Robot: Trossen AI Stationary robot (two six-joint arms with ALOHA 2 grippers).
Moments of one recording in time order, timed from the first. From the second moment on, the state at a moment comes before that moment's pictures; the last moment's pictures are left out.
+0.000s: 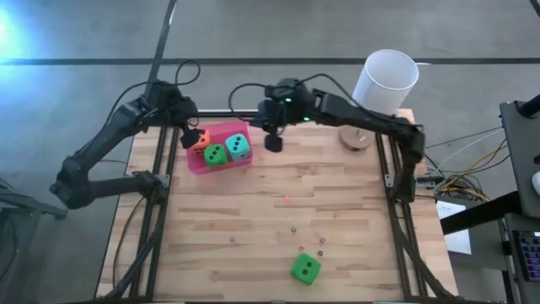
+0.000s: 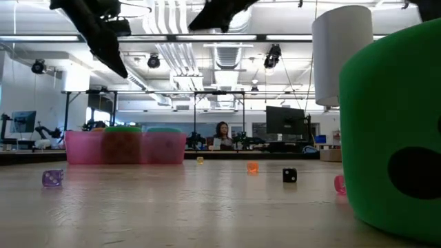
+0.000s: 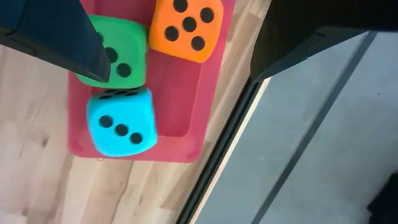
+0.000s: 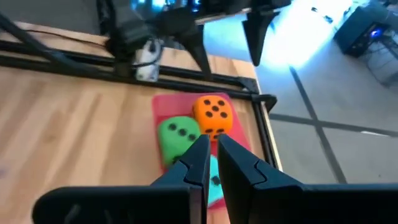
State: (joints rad) left arm 0.90 1.01 1.04 -0.90 0.14 0.51; right arm -0.27 1.87 1.93 -0.57 -0.15 -0.29
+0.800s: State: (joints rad) left arm 0.59 0.98 1.04 -0.90 0.16 0.47; right arm 0.17 1.45 1.58 -0.77 0.21 0.24
